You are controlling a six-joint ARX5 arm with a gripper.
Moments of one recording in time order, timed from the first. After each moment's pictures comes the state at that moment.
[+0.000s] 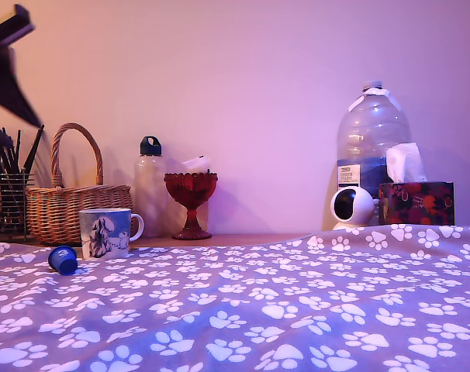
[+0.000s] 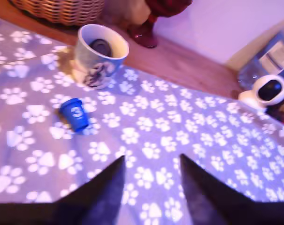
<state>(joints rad) -0.29 0.90 0.50 0.00 0.02 -0.60</state>
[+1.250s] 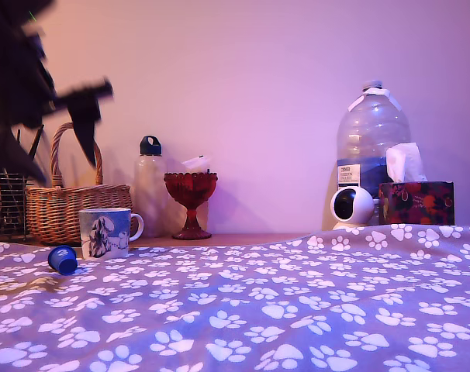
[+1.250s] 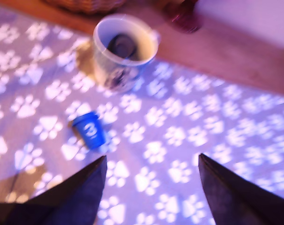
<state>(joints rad) -0.33 1.46 0.96 -0.26 -0.13 -0.60</state>
